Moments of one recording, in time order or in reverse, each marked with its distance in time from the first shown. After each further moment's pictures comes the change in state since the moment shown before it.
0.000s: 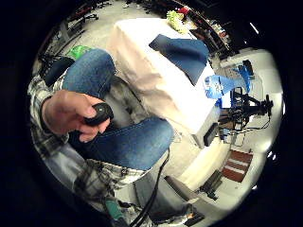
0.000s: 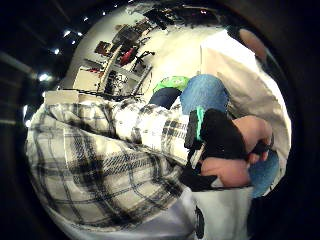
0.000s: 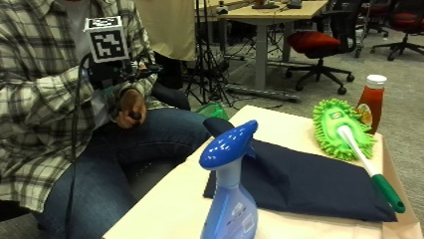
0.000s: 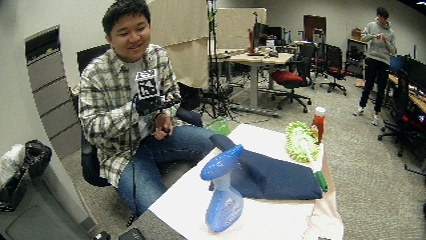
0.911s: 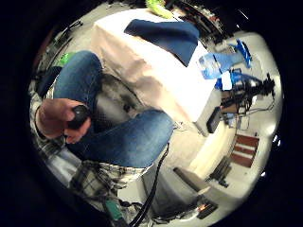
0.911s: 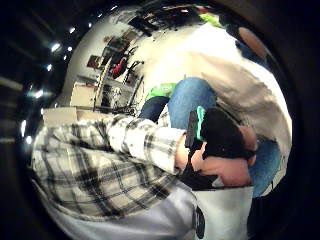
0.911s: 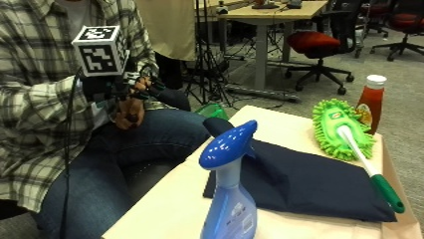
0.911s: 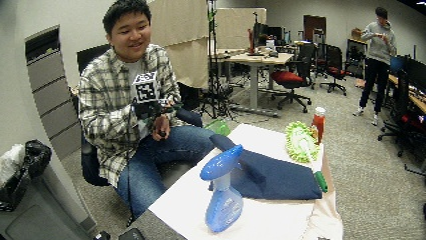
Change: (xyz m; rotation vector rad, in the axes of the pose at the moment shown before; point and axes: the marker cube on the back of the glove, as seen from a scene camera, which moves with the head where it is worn) arm 0.056 0.011 0.003 0.013 -0.058 0.231
